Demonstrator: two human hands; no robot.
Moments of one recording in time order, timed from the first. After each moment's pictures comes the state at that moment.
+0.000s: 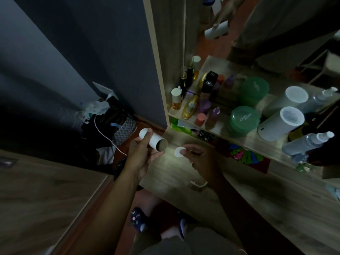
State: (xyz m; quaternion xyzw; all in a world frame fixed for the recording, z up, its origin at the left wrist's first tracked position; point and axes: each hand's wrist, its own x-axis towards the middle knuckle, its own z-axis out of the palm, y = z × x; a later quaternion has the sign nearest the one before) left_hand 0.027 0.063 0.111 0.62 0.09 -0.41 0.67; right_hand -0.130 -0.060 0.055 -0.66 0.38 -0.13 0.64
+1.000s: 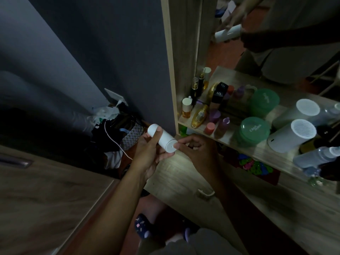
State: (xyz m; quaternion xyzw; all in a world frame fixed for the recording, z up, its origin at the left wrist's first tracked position) left_hand 0.032 0.058 0.161 0.61 0.05 -0.42 0.68; right_hand -0.081 -0.054 0.119 -0.73 0.26 -0.27 0.57
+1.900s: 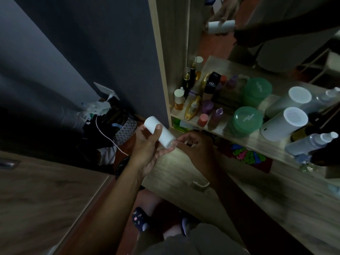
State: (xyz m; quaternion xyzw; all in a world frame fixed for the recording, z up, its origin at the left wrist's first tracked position) left_hand 0.029 0.054 0.125 0.55 0.03 -0.44 0.71; right_hand -0.098 -0.059 0.095 -0.74 0.31 -0.25 0.54
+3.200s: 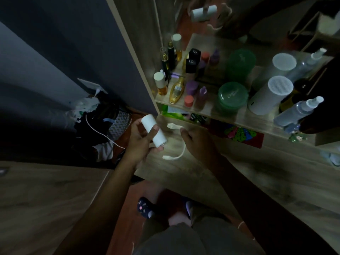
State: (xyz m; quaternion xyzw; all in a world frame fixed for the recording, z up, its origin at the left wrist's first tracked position) left_hand 0.015 0.053 0.085 0.66 -0.05 -0.44 0.60; right_hand -0.139 -0.077 0.043 -0.84 0.38 -0.12 0.38
